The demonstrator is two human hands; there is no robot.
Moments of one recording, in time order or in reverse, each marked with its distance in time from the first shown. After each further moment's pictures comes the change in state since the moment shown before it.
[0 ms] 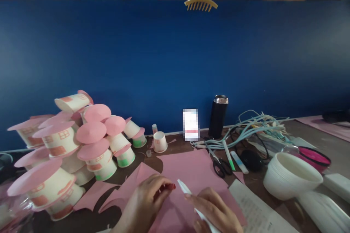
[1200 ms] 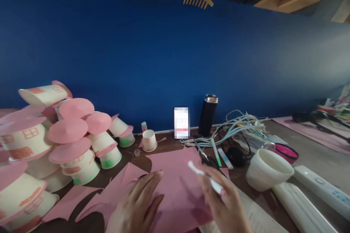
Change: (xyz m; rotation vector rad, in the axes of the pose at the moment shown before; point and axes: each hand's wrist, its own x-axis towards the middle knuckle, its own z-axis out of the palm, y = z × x) left_hand -0.014 -0.019 0.017 0.451 0.315 0.425; right_hand 0.023 0.001 -0.031 -0.090 0.233 0.415
